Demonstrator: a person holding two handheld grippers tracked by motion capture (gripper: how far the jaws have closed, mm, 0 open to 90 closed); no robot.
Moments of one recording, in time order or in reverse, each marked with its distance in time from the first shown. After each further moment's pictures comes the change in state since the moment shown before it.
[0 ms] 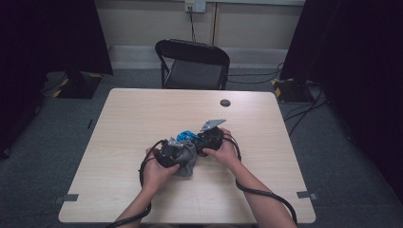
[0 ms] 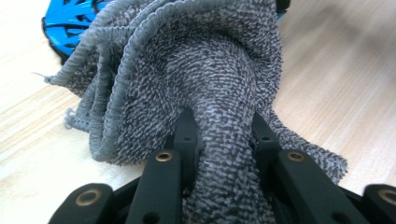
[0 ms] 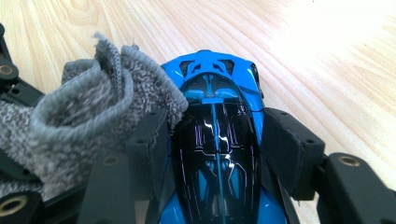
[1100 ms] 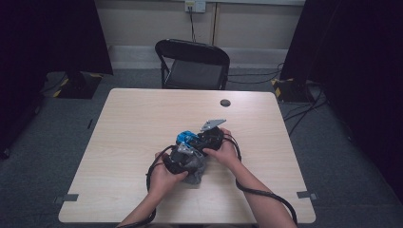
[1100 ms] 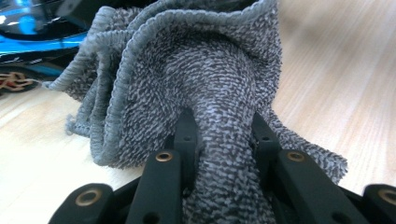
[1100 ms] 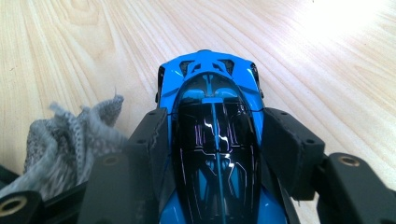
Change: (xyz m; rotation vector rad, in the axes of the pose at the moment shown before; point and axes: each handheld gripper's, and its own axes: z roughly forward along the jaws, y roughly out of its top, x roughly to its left) left arm -0.033 0.004 0.007 0.018 -0.075 0.073; right arm 0.000 0.000 0.000 -0.002 0.001 0.004
